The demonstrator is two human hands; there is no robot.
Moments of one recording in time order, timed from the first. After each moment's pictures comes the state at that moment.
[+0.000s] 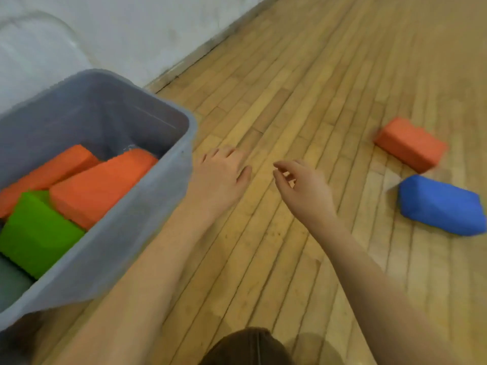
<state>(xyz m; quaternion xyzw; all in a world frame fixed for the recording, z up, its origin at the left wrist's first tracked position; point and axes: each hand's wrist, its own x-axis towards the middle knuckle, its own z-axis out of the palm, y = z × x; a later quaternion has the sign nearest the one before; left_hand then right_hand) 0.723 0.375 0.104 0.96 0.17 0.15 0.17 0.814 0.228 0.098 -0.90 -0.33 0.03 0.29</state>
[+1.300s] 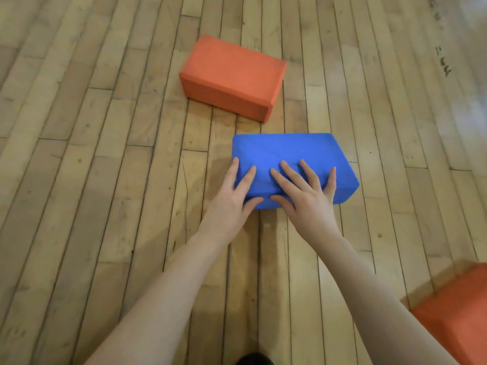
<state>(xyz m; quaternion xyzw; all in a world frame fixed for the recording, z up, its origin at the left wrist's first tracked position) 1.152 -0.031 -0.153 0.92 -0.03 0.00 0.39 1.183 -0.203 -0.144 -0.97 -0.20 -0.05 0.10</state>
